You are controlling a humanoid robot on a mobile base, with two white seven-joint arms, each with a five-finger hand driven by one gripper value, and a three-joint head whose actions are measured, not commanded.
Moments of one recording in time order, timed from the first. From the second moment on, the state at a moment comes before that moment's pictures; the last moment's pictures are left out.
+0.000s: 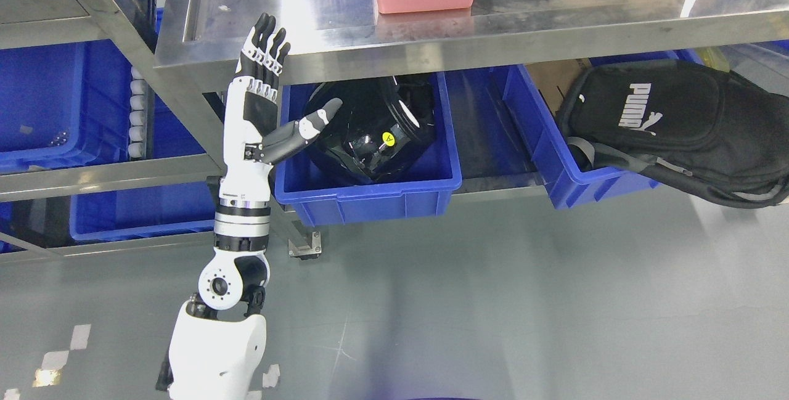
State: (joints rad) left arm -0.21 0.00 -0.18 -1.65 0.18 -0.39 -0.05; right arm 0.00 0.00 -0.05 0.00 0.00 -0.05 0.00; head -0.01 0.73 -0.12
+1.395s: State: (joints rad) left arm -0.91 0.20 -0.21 -1.52 -0.16 -0.12 -0.78; right arm 0.00 0.00 -0.05 0.00 0.00 -0.05 0.00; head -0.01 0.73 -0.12
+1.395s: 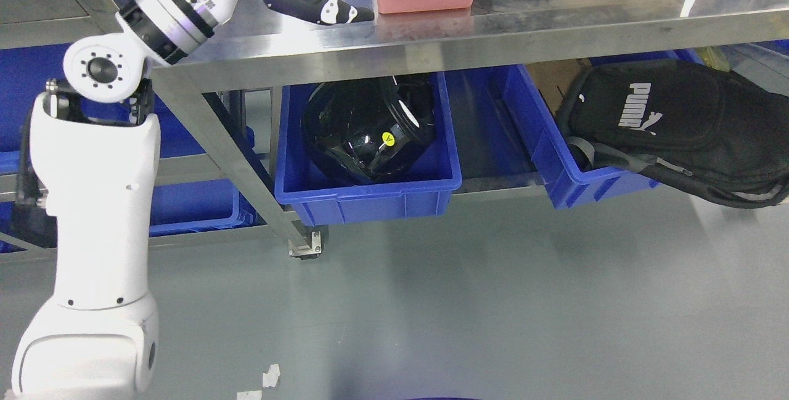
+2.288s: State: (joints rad) left arm -1.21 0.07 -0.39 -1.17 -0.51 -0.06 -0.97; right arm 0.00 0.00 -0.05 0.00 0.00 -0.05 0.00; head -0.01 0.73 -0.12
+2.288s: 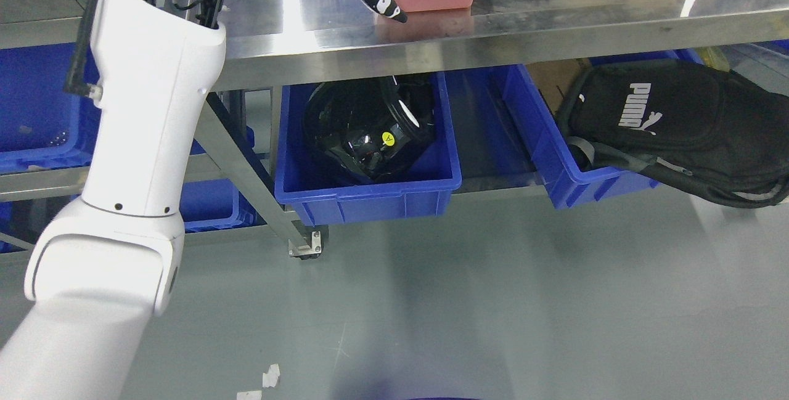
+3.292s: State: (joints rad) left arm -1.28 0.01 -0.43 -0.93 -0.62 -0.07 -0.92; right arm 0.00 0.00 -0.05 0.00 0.00 -0.05 0.00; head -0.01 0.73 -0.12
